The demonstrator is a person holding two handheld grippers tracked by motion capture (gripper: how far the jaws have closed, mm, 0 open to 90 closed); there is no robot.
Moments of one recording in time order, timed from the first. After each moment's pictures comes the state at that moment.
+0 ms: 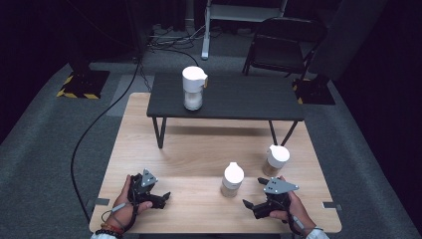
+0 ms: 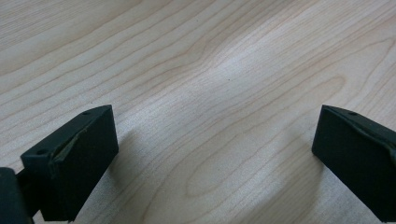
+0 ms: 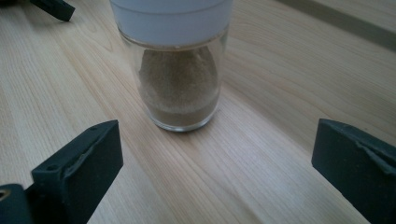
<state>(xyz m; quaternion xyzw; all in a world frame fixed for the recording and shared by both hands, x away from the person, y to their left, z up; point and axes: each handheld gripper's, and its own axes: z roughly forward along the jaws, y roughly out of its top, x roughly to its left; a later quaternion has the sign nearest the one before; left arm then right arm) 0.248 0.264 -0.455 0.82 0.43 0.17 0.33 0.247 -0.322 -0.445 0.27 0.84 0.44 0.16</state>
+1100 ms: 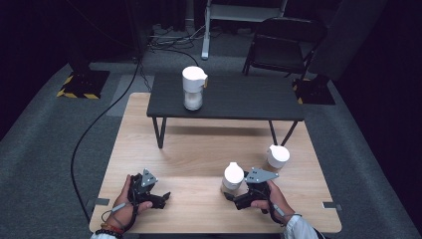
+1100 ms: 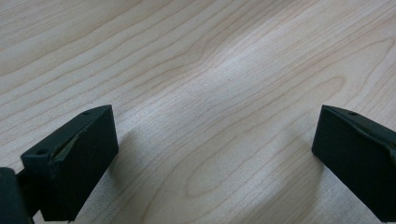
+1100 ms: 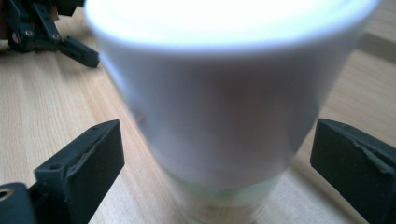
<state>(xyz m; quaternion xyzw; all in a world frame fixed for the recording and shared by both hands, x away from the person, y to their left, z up) 0.248 0.265 -0.455 0.82 0.43 0.17 0.33 0.285 -0.284 -0.448 0.26 0.83 0.48 0.12</state>
